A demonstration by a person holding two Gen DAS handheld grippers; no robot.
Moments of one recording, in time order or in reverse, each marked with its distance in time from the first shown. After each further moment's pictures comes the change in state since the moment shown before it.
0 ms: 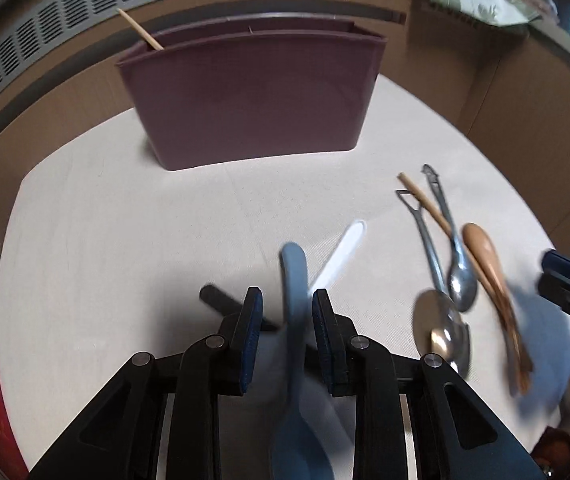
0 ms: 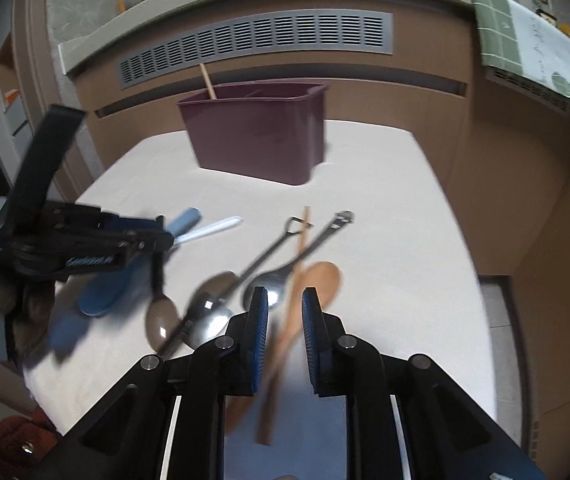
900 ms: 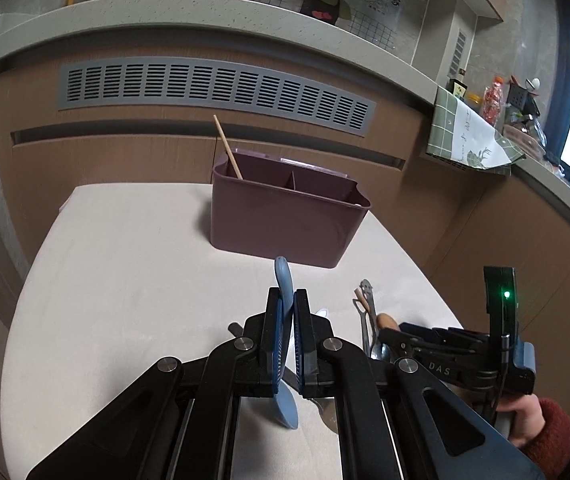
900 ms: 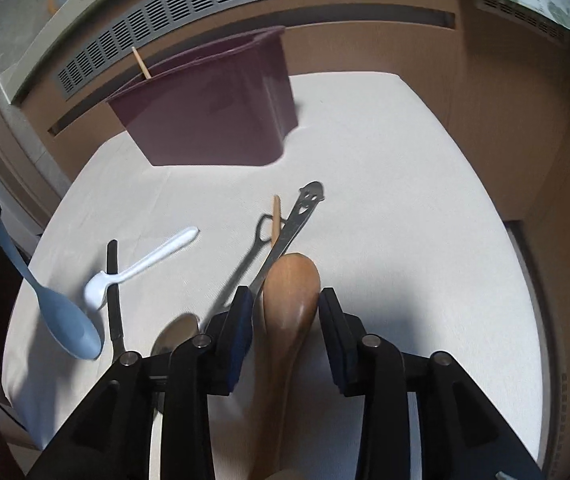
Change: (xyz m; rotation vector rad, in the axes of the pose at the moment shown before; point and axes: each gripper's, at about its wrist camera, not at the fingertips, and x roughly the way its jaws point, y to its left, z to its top) left arm -0.123 0.036 -0.038 -0.267 -0.407 -0.089; right arm 0.078 -0.017 0.029 0.179 0.126 0.040
